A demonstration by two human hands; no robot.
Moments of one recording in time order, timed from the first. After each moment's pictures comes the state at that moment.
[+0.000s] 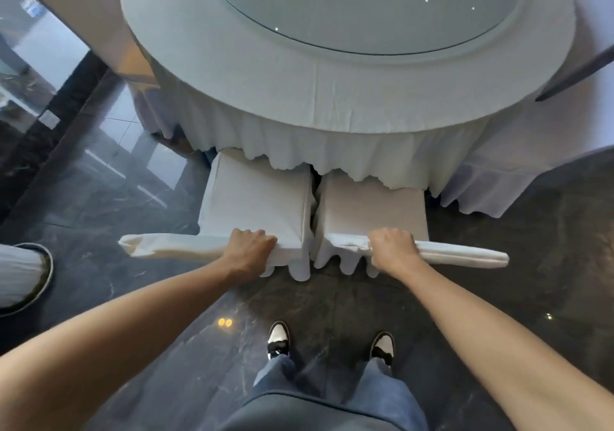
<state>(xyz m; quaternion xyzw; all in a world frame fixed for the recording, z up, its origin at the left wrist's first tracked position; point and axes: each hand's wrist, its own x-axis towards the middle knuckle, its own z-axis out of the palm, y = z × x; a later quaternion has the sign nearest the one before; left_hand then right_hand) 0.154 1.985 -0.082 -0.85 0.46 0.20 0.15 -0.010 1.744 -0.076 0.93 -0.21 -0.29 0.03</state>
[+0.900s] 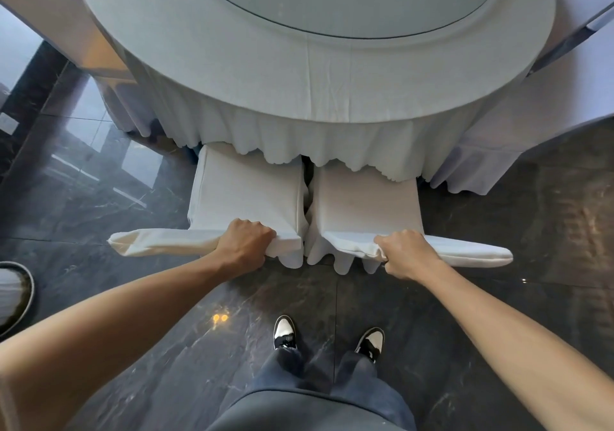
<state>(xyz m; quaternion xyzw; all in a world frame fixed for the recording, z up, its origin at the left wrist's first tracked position) 0.206 2.002 -0.087 -0.82 0.54 0.12 0.16 -0.017 1.763 -0.075 0.95 -0.14 -0.27 0.02</state>
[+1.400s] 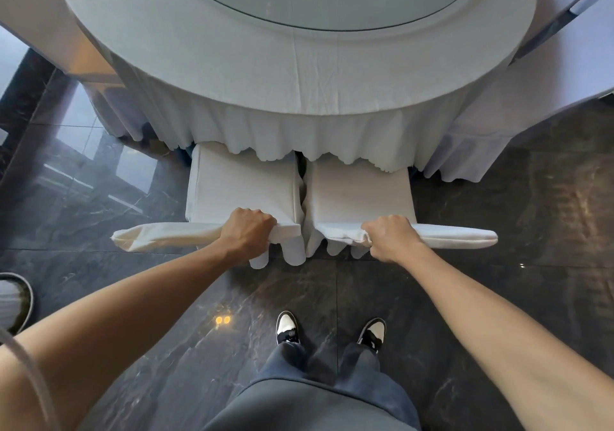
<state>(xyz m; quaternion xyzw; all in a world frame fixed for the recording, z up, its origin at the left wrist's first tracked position) 0.203 1.986 -0.074 -0.82 0.53 0.16 0.17 -0.003 1.779 -0.070 0.95 -0.18 -0.27 0.03</state>
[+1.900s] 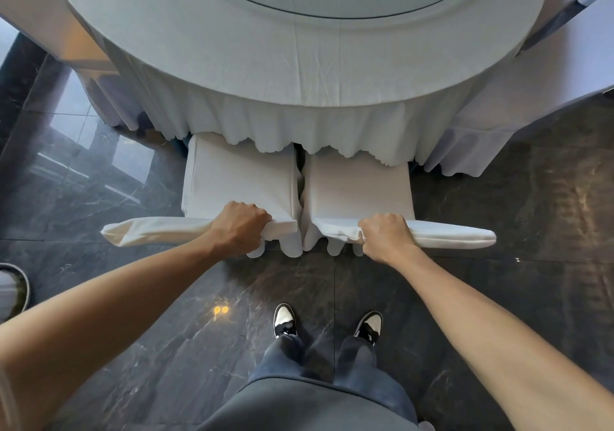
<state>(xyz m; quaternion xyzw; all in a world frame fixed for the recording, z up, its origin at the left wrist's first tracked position) 0.215 1.991 -0.074 -0.79 0.56 0.17 0.15 0.000 1.790 -0.076 0.94 -0.22 -0.26 0.02</state>
